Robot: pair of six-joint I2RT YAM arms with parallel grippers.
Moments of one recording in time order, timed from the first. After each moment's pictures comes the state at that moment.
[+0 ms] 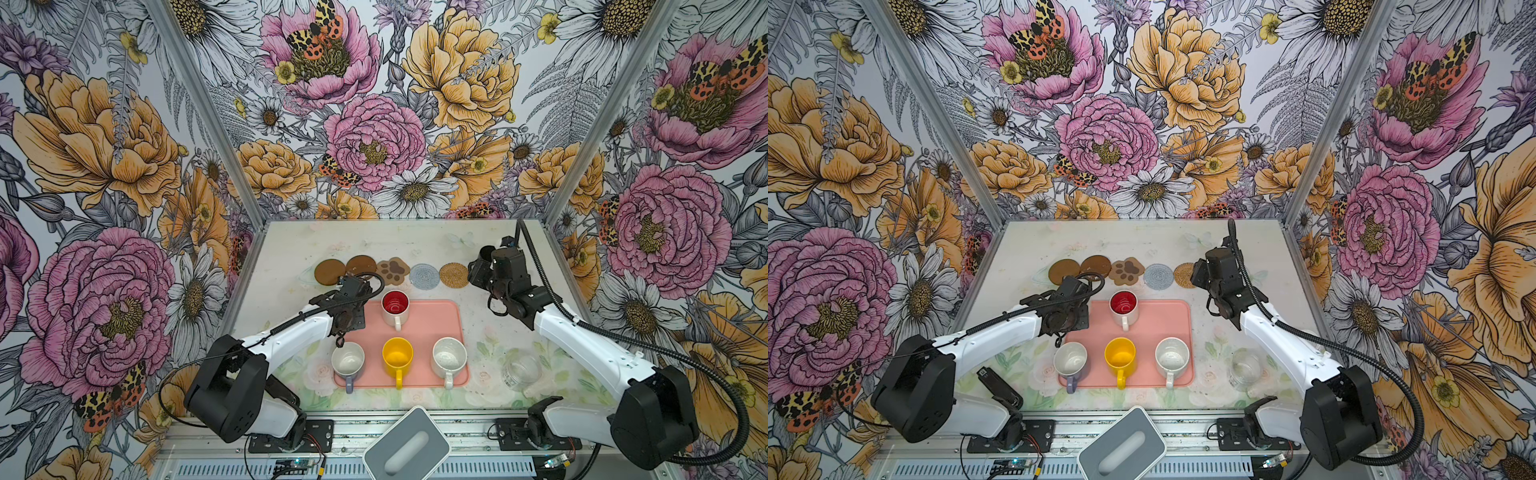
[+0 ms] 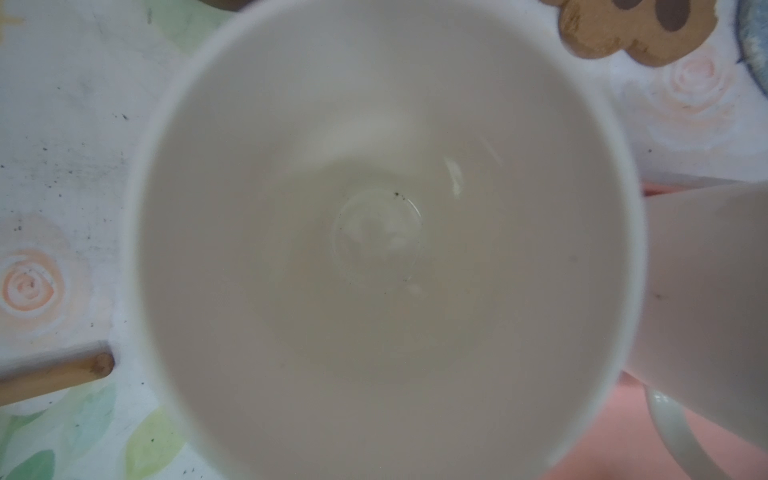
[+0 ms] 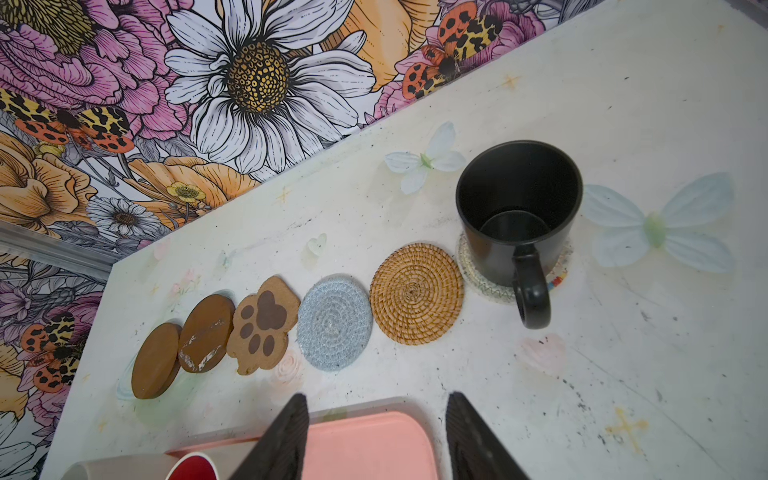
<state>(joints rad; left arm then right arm) -0.54 1.42 0.84 -0.57 -0.26 -0.60 0.37 1.26 0.92 -0.27 0.15 0.64</state>
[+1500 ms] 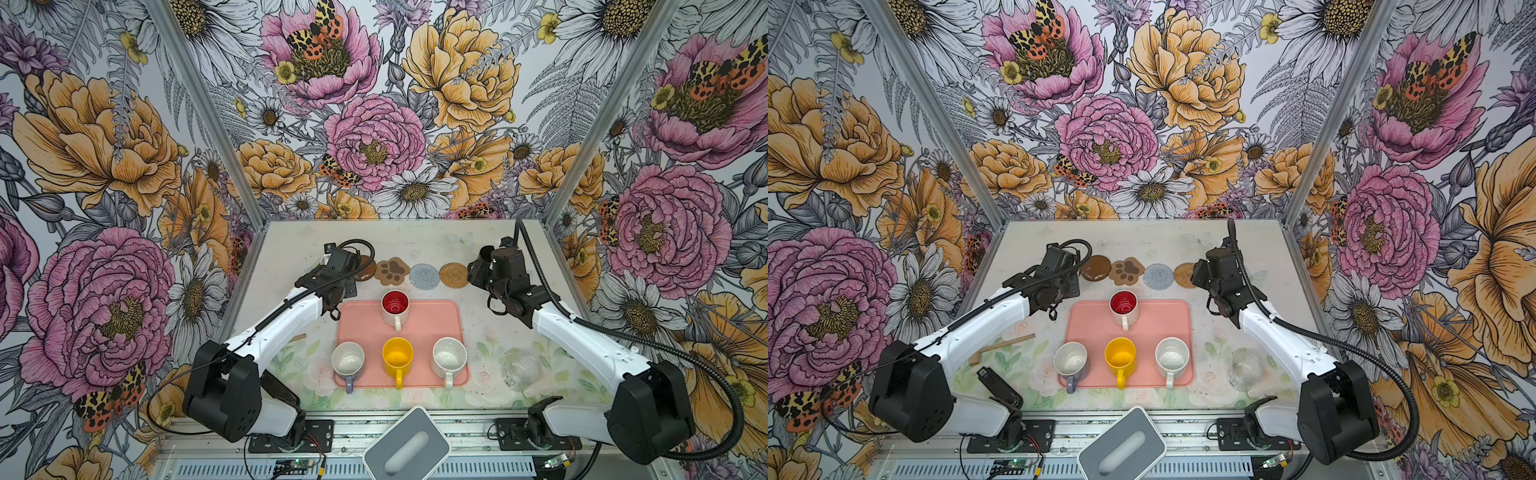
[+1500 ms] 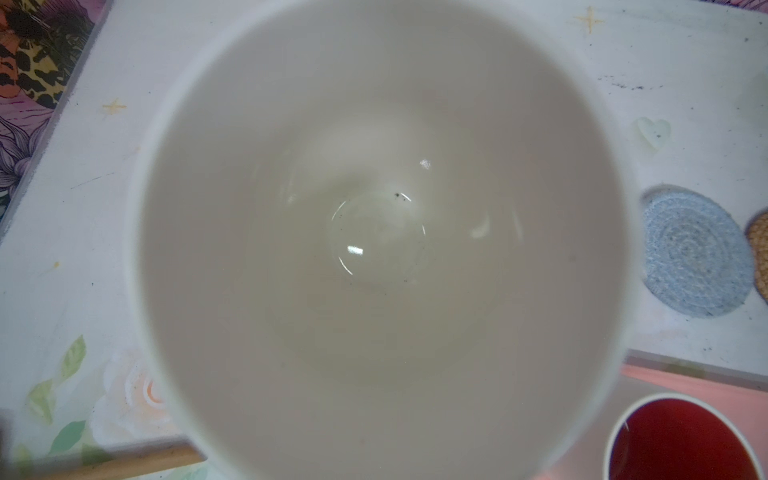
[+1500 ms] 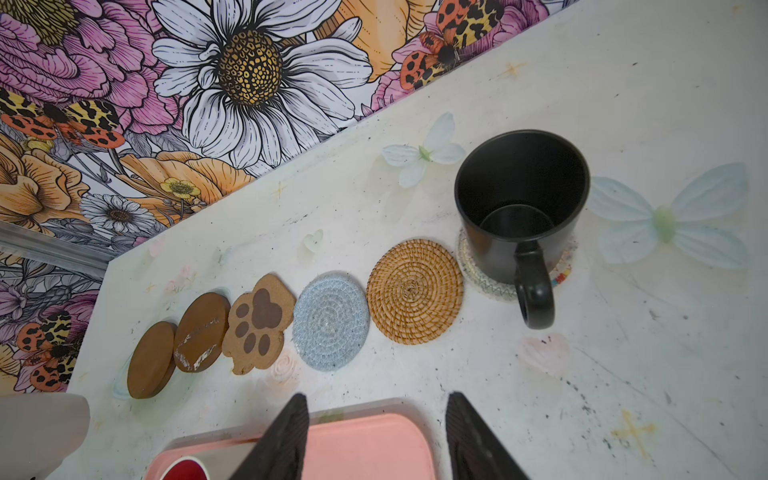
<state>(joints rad) -0.42 1.43 1.07 -0.58 -0.38 -0.50 0.35 1.29 0.91 -0.25 0.13 0.64</state>
